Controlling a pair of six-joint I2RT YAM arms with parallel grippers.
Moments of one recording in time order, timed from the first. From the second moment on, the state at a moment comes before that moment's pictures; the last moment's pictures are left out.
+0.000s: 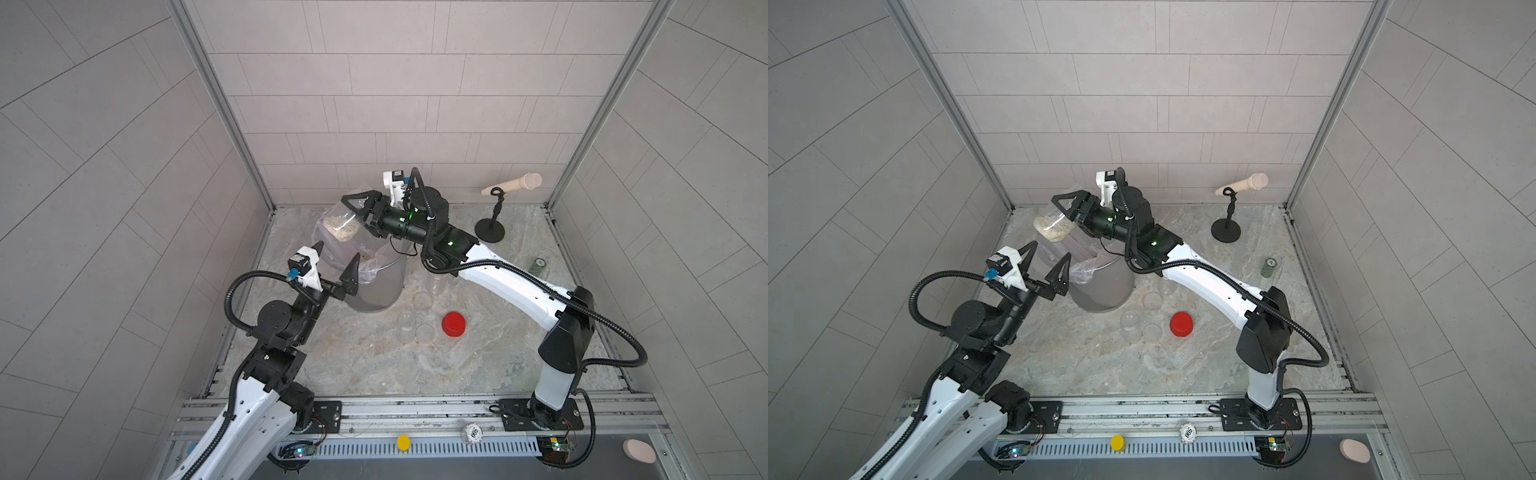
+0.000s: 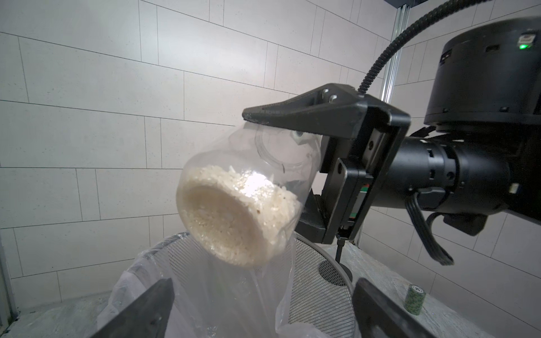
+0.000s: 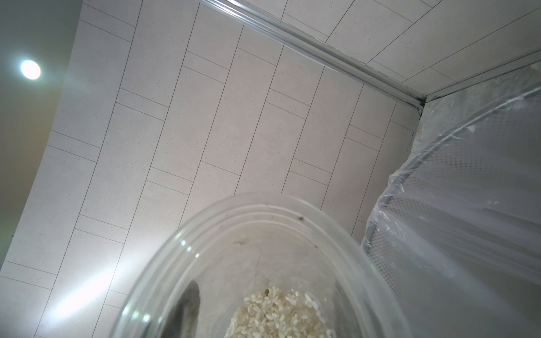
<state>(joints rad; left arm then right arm) -0.43 0.57 0.53 0.30 -0.02 -0.08 0.80 1.81 1.79 0.08 -0.28 1.21</state>
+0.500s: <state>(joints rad) -0.43 0.68 0.51 0.48 -0.04 -0.08 0.80 1.82 1.72 0.13 -0.28 1.24</state>
